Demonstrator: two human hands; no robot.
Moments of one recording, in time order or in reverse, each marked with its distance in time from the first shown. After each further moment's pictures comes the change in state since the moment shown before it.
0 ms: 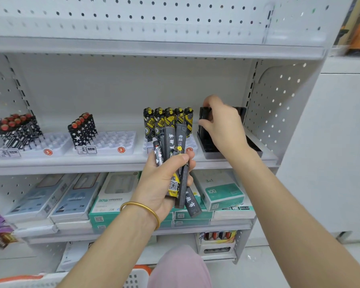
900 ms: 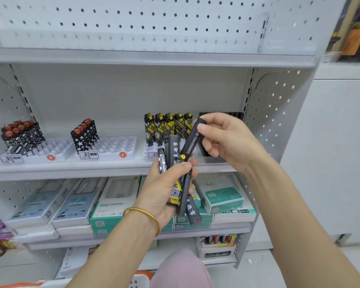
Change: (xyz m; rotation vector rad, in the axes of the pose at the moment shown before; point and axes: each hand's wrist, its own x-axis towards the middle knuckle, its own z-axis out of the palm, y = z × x) left_hand -0.001 -0.004 -0.004 -0.004 -0.045 -0.018; right_hand -0.029 -0.024 -0.039 1.126 -0.352 0.408
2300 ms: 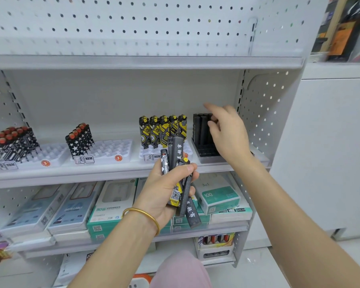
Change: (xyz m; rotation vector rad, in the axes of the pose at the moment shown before) left_hand -0.003 0.002 0.007 0.072 -0.032 -0.046; right_hand 0.029 0.023 -0.020 -1.073 0.460 -0.403
